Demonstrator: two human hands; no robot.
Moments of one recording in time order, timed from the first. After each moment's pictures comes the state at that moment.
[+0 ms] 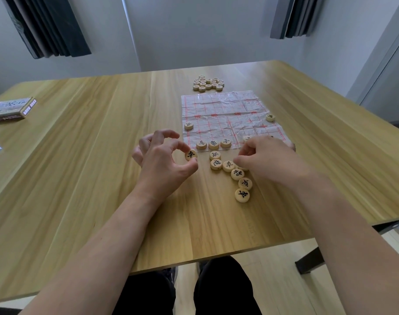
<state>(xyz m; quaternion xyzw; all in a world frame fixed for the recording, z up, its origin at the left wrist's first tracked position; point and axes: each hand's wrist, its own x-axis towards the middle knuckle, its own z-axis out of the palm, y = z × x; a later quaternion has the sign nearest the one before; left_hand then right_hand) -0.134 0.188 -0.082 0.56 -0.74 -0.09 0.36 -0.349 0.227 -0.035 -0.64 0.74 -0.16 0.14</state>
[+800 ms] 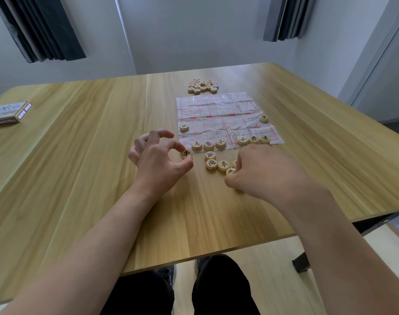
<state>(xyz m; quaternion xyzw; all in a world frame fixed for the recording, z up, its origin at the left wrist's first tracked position) -0.135 0.180 -0.083 0.56 -0.75 -0.07 0.34 -0.315 0.272 -0.005 -0.65 0.76 -0.05 0.09</state>
